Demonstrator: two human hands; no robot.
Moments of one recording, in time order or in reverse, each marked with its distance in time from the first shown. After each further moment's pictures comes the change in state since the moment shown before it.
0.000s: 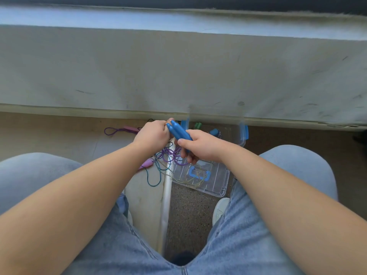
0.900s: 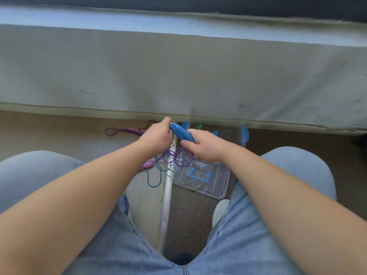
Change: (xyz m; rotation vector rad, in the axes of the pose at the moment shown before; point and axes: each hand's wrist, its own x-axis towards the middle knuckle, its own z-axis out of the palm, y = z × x) left_hand -0.001 -0.001 0.001 -0.058 -0.053 0.044; right_hand -0.001 0.001 -0.006 -0.457 0.127 -0.108
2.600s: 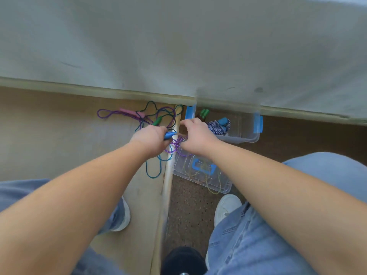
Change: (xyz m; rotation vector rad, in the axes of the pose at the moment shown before) left_hand 0.059 -0.082 0.050 0.435 -0.173 -0.040; right_hand 0.104 0.046 0.056 -0.175 0.024 0.252
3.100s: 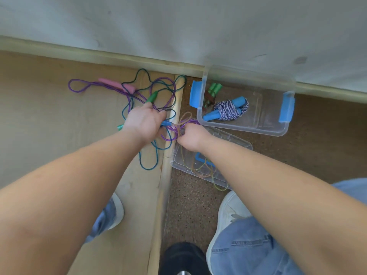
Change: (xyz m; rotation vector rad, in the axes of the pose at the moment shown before) left_hand 0.109 -0.044 0.072 0.342 -0.010 0.215; right_hand 0.104 0.040 0.081 0.080 -0.334 0.205
